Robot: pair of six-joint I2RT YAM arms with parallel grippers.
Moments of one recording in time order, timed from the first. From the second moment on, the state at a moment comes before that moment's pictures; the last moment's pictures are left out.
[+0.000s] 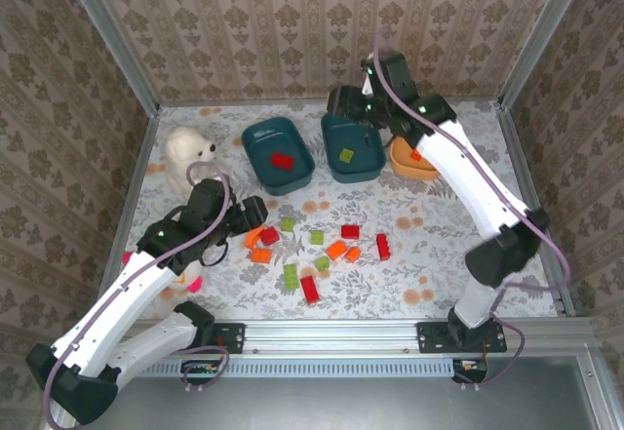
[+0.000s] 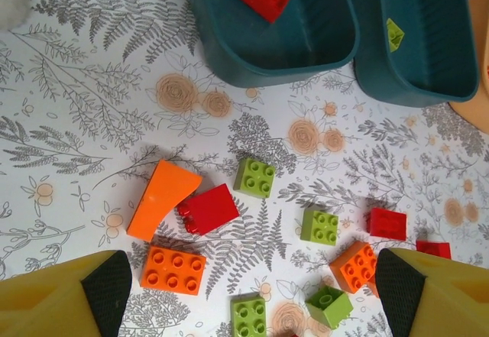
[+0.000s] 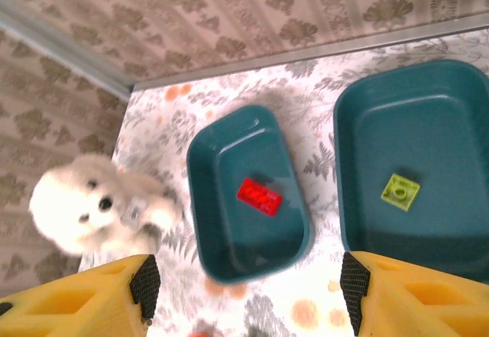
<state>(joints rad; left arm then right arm) -0.62 0.86 0.88 -0.83 -0.12 -0.78 0.49 1.69 1.88 -0.78 -0.03 0.58</state>
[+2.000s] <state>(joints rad) -0.62 1.55 0.96 -0.76 -0.01 -1.04 0.76 1.11 0.97 -0.61 0.10 0.47</state>
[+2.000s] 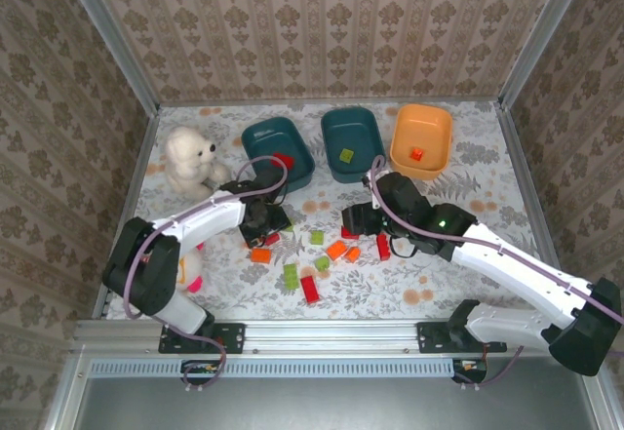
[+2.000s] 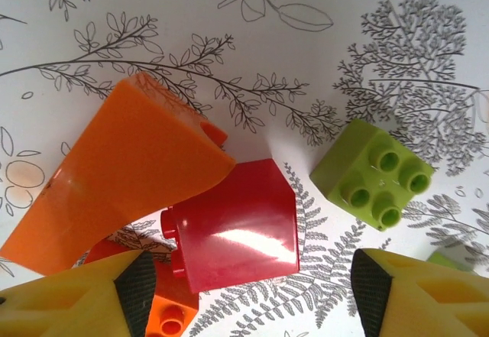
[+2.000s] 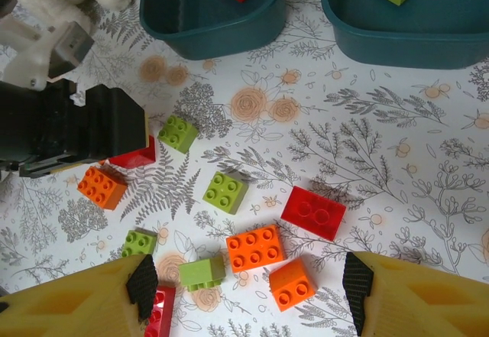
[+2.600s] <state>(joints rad) -0.61 1.68 1.01 -0.79 -0.02 -1.05 0.75 1.10 0.97 -0.61 0.10 0.48</state>
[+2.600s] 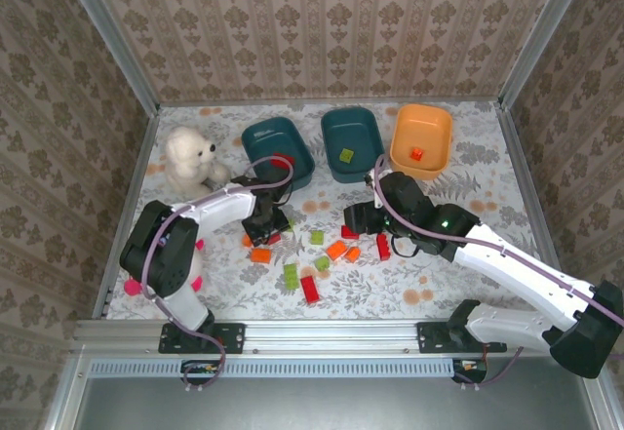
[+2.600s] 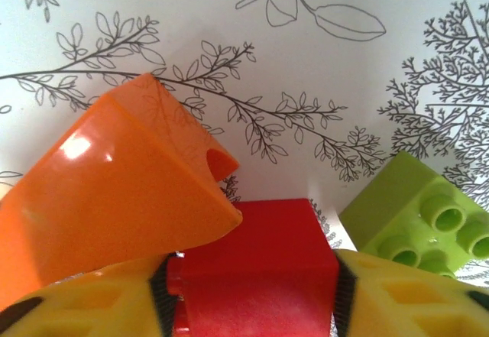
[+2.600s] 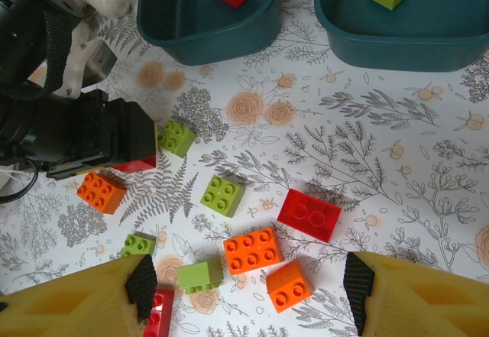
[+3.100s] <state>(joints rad) -0.60 1.61 1.32 -0.91 -0.09 -0.92 0.73 1.10 0.97 -0.61 0.10 0.49</state>
